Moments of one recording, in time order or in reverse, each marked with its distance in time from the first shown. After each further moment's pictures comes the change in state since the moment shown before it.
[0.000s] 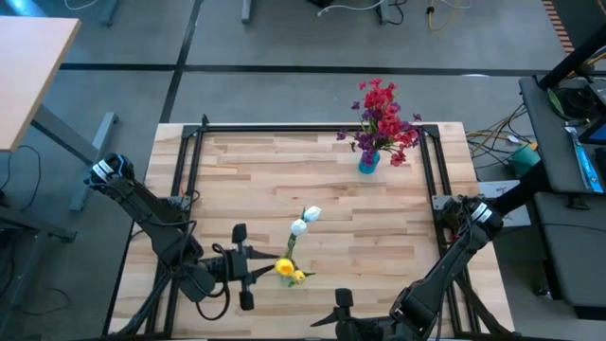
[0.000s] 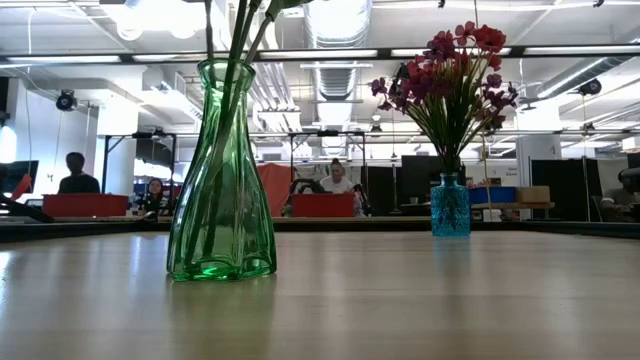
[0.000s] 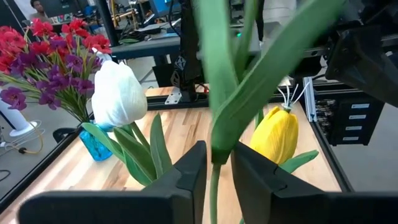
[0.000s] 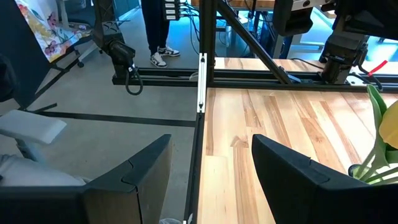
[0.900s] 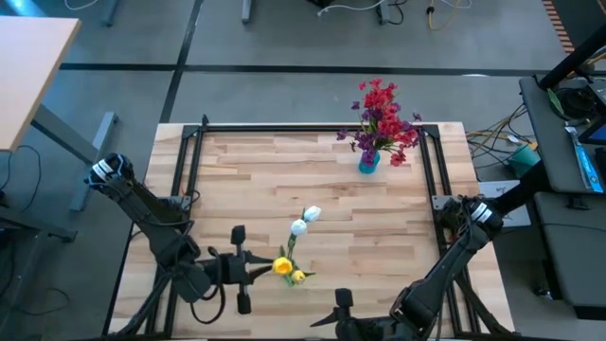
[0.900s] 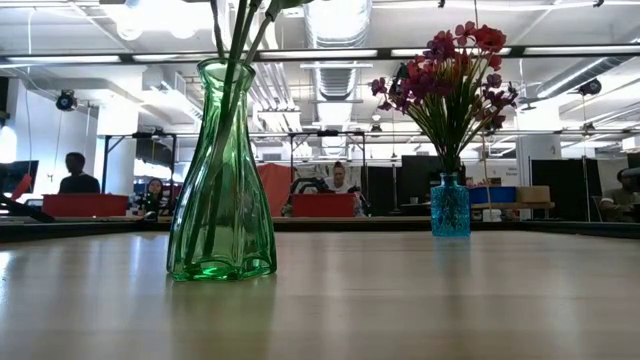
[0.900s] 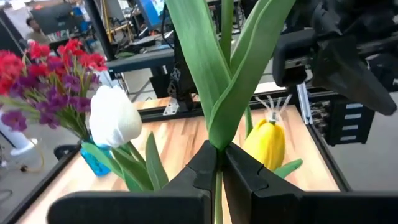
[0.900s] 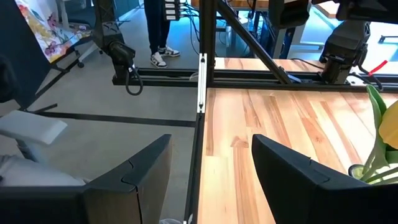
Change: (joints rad) left arm -0.013 -0.003 0.014 0.035 0.003 0.101; right arm 0.000 0.000 0.000 0.000 0.000 0.001
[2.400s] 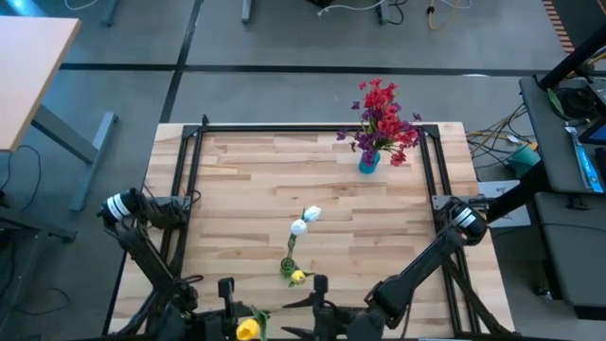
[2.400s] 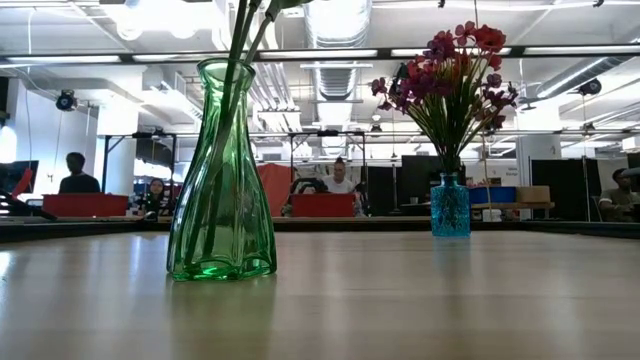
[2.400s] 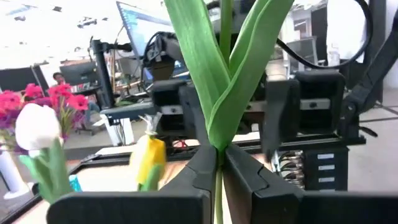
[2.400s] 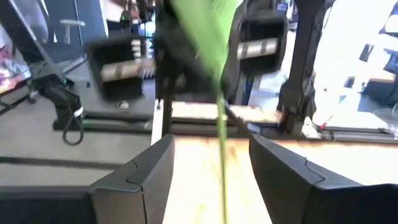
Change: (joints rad) left arm -0.259 0.382 0.006 0.920 -0.284 0.431; right arm -0.112 0.107 0.002 0.368 0.081 -0.285
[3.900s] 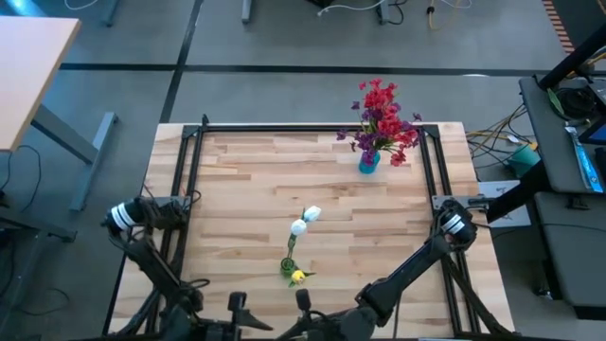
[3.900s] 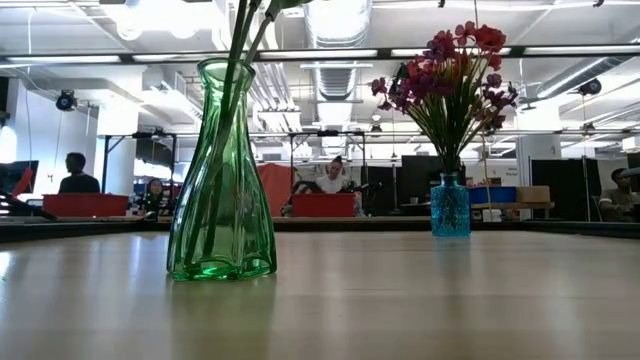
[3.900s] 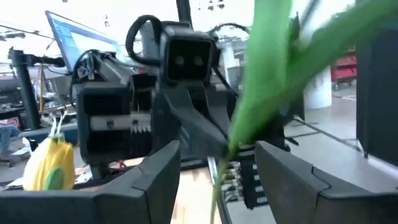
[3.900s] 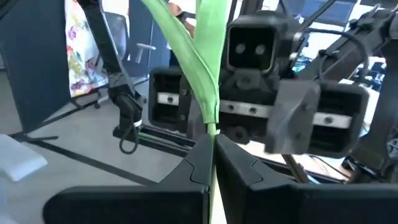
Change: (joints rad) left arm -0.004 0.079 -0.046 0.162 0.268 -0.037; right arm -0.025 0.090 -0.002 0.257 -0.306 -0.206
